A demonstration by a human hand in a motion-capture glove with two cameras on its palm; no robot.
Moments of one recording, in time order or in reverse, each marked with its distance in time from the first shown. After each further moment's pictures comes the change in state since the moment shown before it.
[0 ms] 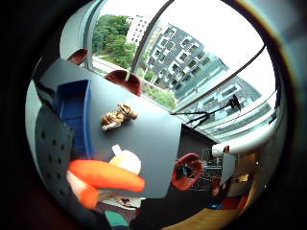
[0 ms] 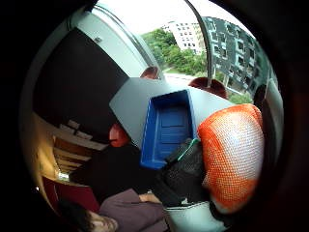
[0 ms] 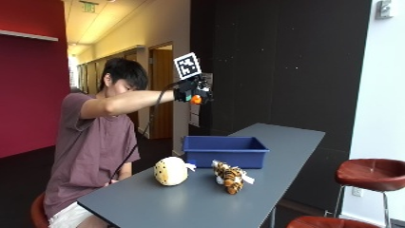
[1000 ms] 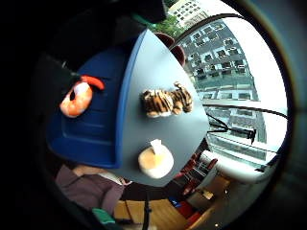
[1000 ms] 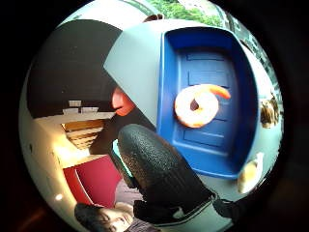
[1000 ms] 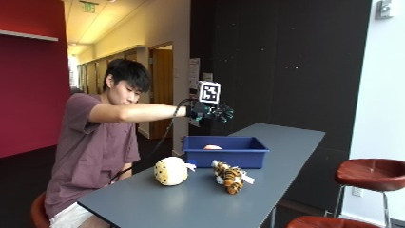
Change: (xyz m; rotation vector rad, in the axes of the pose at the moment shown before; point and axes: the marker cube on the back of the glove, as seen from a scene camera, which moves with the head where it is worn) arm -0.093 0.008 0.129 -0.483 -0.048 -0.215
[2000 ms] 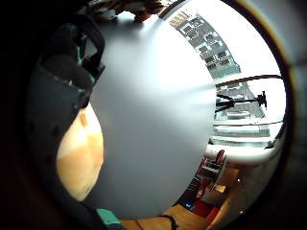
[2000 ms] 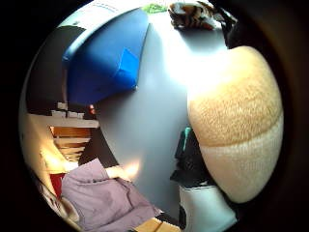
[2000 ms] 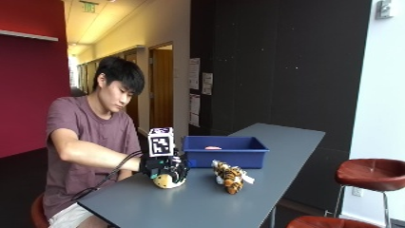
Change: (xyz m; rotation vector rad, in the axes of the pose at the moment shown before) arm 0.200 0.174 0.185 0.186 0.173 0.098
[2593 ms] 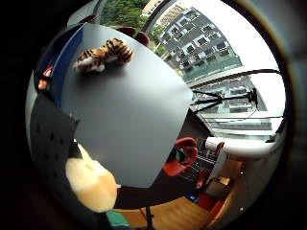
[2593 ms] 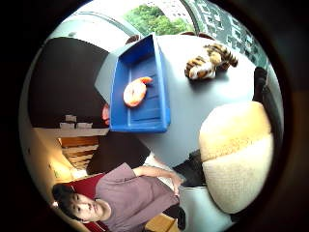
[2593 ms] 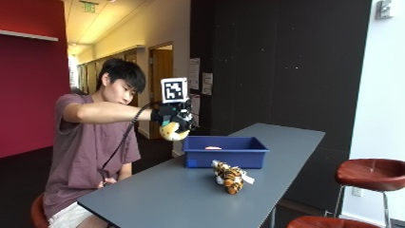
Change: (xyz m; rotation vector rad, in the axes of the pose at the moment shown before) arm -0.014 -0.063 -0.189 -0.021 -0.149 0.144
